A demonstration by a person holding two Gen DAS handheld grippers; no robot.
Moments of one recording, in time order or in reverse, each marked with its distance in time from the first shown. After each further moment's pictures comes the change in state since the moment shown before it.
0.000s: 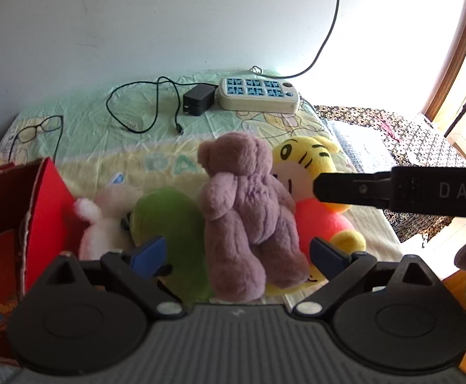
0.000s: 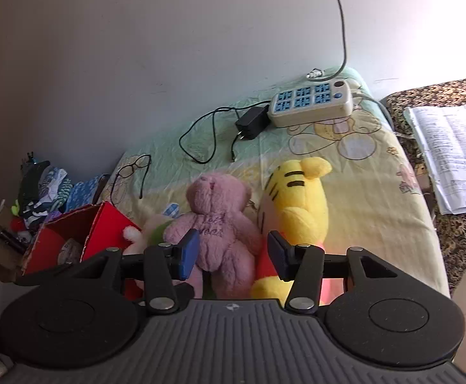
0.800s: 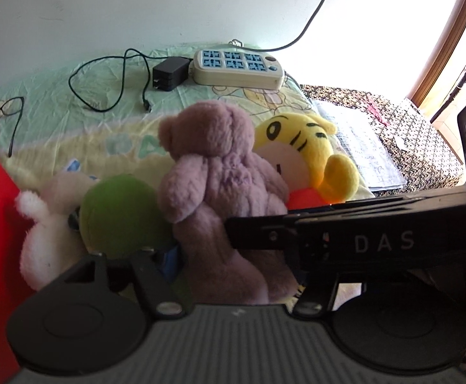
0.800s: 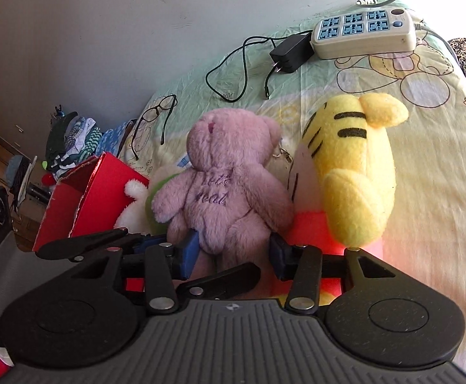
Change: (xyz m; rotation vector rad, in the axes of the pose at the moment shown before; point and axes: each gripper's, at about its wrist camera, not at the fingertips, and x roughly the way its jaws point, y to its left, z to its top) left arm 0.042 0.001 0.001 0.000 0.061 -0.092; right arm 0.054 -0.025 -0.001 -0.001 0.209 0.161
